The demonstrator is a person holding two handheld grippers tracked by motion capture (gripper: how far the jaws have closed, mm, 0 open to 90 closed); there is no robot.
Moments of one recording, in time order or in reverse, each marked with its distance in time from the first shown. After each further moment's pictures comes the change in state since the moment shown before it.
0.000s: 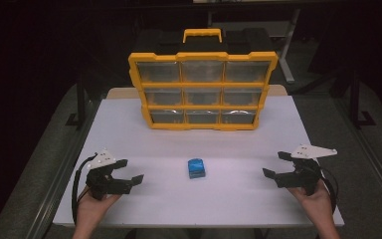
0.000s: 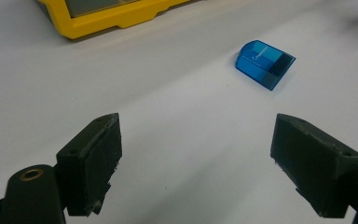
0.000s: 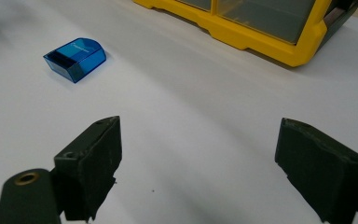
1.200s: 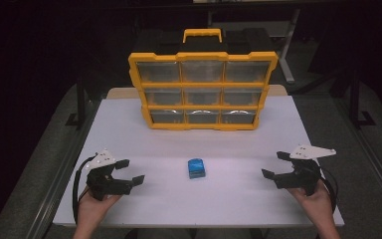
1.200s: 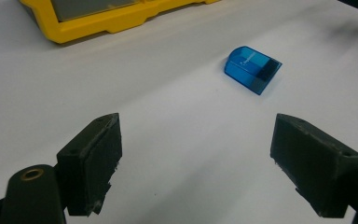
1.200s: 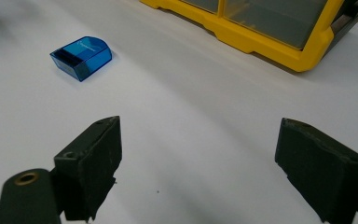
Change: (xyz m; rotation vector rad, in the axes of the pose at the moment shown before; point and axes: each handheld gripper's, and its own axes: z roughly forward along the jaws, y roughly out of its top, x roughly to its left) left arm 0.001 0.000 0.000 -0.021 -0.056 0.001; right arm 0.005 0.003 -0.001 0.004 0.009 -0.029
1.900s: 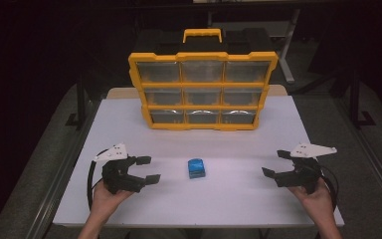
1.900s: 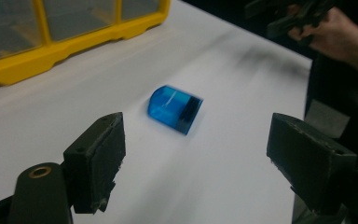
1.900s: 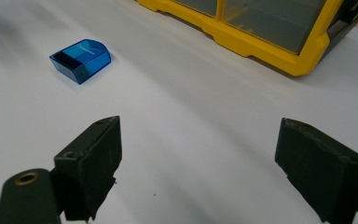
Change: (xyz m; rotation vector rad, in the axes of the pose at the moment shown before) left arm -0.012 0.027 0.026 -0.084 -0.300 0.047; right arm -0.002 0.004 -0.001 -0.001 0.001 -0.003
